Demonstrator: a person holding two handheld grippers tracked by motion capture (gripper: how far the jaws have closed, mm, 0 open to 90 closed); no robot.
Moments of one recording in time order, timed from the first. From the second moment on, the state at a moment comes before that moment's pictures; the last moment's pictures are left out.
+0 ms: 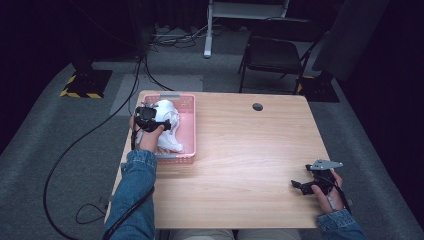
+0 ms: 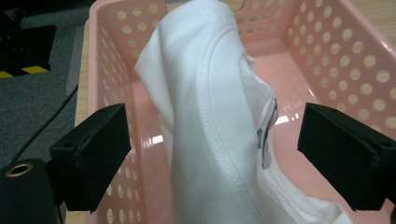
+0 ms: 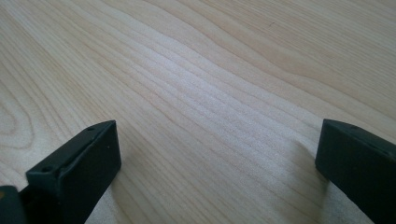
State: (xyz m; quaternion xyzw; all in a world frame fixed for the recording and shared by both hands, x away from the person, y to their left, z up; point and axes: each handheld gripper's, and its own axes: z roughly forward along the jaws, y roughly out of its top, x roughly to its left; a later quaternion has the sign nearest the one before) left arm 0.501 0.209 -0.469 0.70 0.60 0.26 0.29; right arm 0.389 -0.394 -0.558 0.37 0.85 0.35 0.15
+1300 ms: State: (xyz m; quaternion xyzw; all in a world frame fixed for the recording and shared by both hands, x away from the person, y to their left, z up) left arm 0.516 0.204 -0.487 0.73 0.60 0.22 0.25; right arm 0.390 -0.394 -0.558 0.37 0.85 0.35 0.15
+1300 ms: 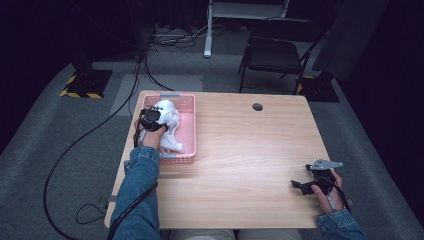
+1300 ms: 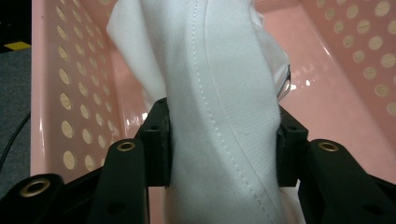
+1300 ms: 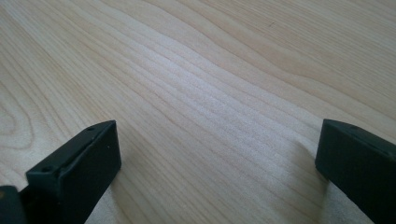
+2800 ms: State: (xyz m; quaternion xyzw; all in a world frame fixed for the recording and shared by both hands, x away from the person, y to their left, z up) left arm 0.502 0.177 -0.392 0.73 0.59 0.22 0.28; right arm 0.390 -0.394 -0.558 0.37 0.85 0.35 0.15
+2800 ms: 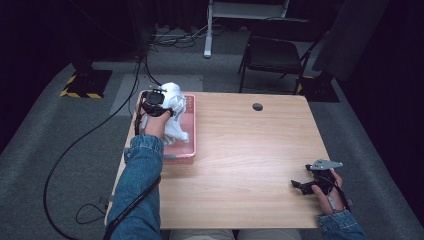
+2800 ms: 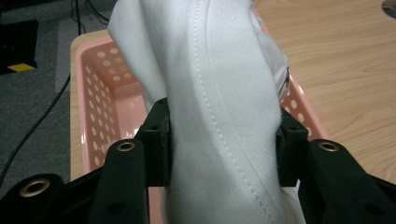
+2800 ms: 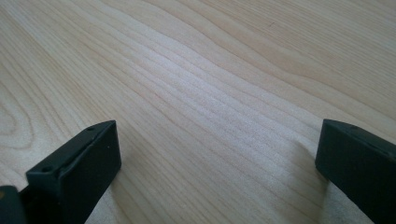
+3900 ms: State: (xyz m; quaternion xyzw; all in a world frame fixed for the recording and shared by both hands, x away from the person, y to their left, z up) left arm 0.505 0.119 -0.357 0.74 0.56 0.21 0.31; right arm 0.390 -0.394 -0.558 0.37 0.85 0.35 0.15
